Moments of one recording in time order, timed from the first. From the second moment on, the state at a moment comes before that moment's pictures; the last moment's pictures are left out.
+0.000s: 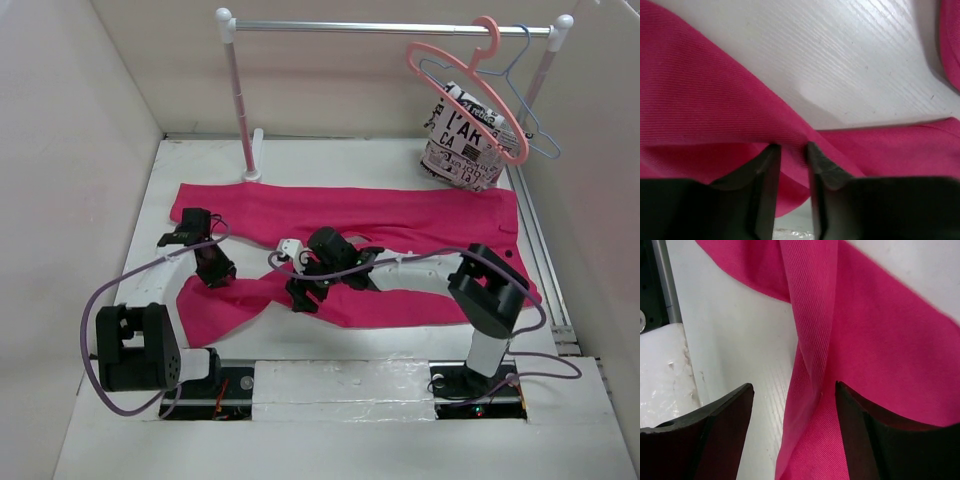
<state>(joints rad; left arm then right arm) 0.01 1.29 0.78 -0.73 0.01 -0.68 0.98 1.78 1.11 -0.07 -0.42 -0.07</state>
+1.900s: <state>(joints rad) -0.41 1.50 1.28 -0.84 -0.22 -0.41 1.10 1.52 0.76 -0.12 -0.42 -0.08</state>
